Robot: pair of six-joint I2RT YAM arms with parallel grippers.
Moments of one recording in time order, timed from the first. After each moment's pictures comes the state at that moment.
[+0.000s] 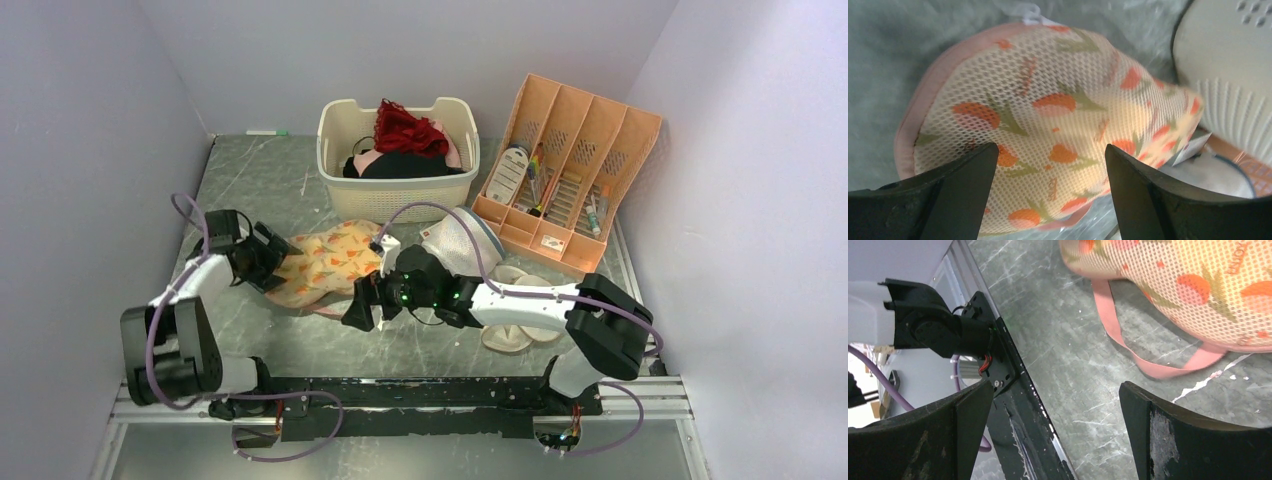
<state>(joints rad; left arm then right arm) 0.20 1.37 0.68 -0.32 0.33 -0.78 1.07 1.54 0.82 0.26 -0.25 0.55</state>
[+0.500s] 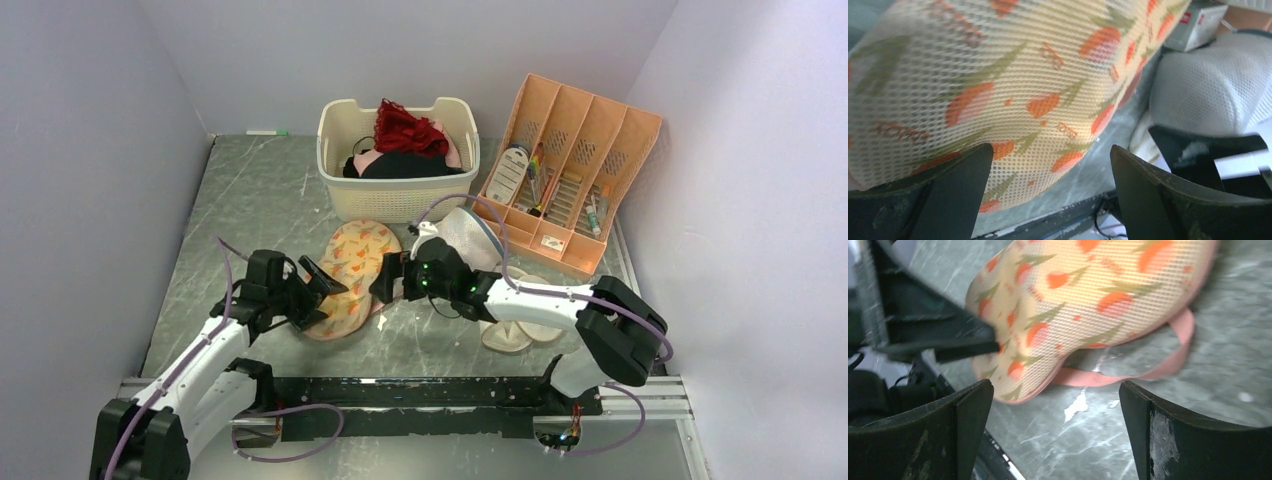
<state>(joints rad) -0.21 0.87 0.36 -0.36 0.30 -1.04 0.99 1.48 0.75 0.21 -0.01 0.65</state>
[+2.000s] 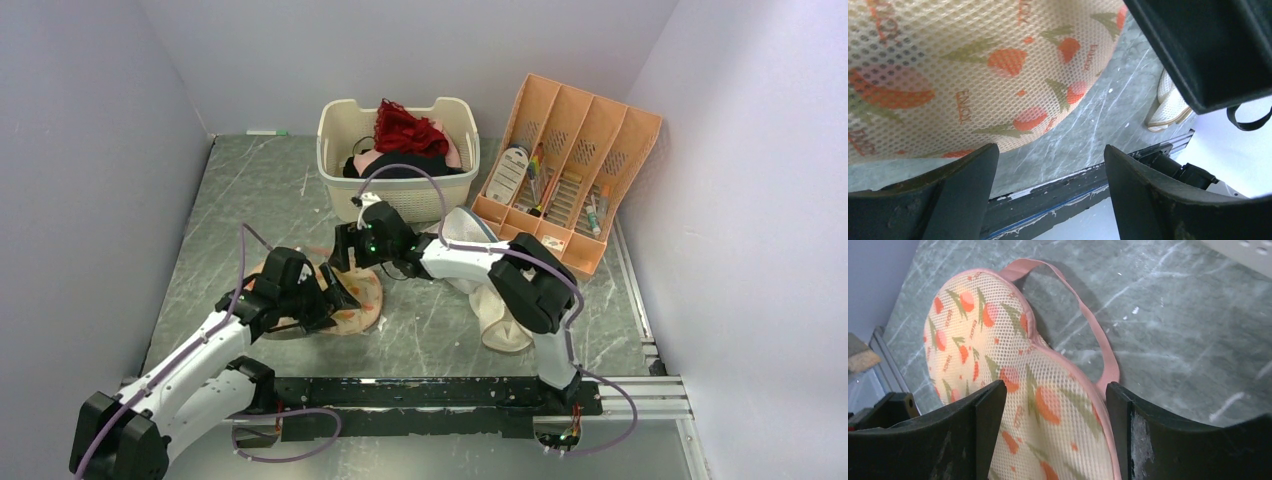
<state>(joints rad) -0.44 0.85 0.46 -0.51 0.27 -0.97 0.92 2.00 1.28 0.19 -0.12 0.55</state>
